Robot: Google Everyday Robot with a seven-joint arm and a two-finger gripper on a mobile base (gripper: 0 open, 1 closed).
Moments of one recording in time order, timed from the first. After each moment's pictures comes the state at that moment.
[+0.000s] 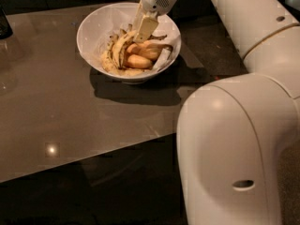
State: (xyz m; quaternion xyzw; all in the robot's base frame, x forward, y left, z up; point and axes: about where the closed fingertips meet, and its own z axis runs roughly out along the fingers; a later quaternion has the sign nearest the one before) arm 0.700 0.014 0.948 -0.72 0.64 0.09 0.25
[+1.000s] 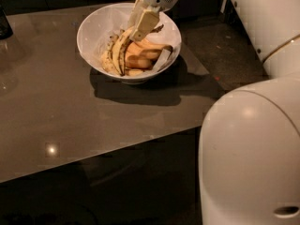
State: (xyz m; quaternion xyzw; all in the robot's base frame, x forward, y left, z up) arm 0.665 0.020 0.978 -0.73 0.60 0.13 0.29
